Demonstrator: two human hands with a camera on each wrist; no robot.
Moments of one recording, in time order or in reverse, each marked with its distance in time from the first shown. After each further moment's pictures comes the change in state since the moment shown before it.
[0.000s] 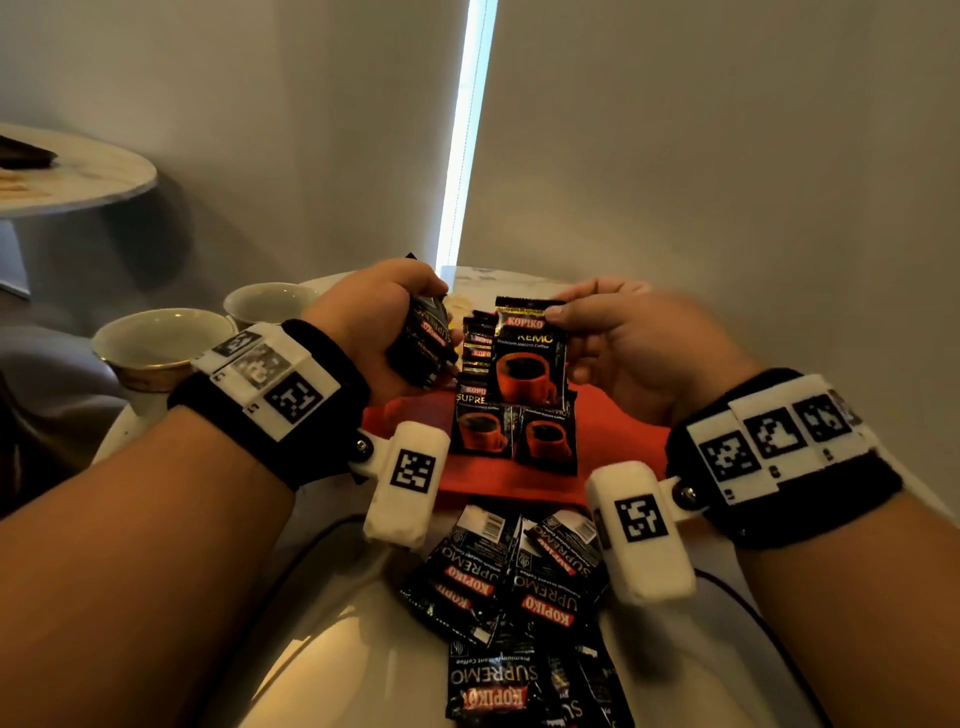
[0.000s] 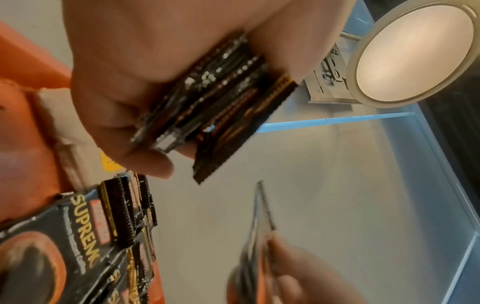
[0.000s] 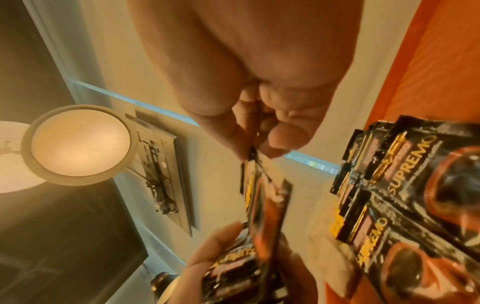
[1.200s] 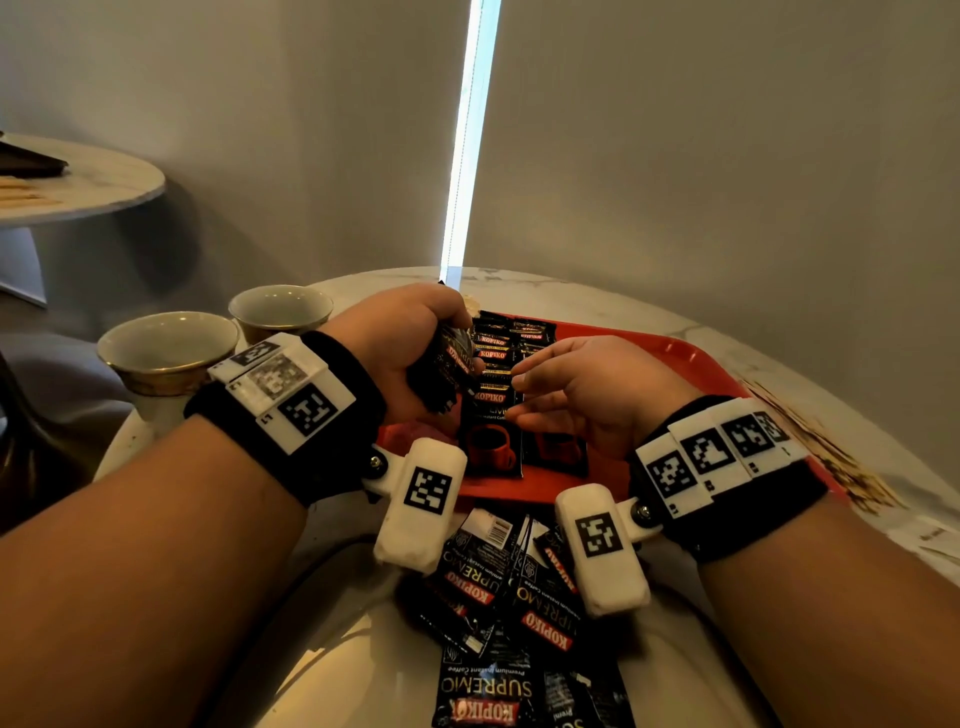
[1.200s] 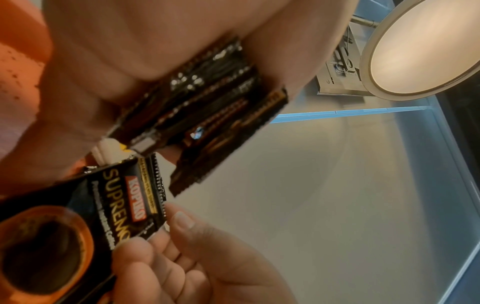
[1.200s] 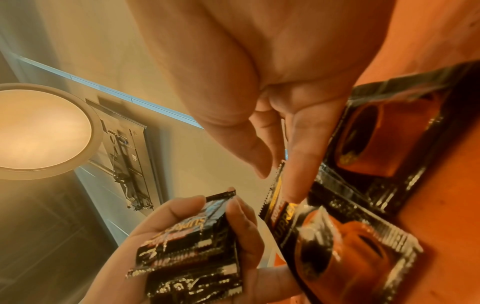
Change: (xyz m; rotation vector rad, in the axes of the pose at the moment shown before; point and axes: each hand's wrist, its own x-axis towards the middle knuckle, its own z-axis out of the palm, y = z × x) left_hand -0.002 -0.008 0.004 0.210 -0.033 -0.102; right_hand 0.002 0.030 0.015 -0.137 -0.046 0.281
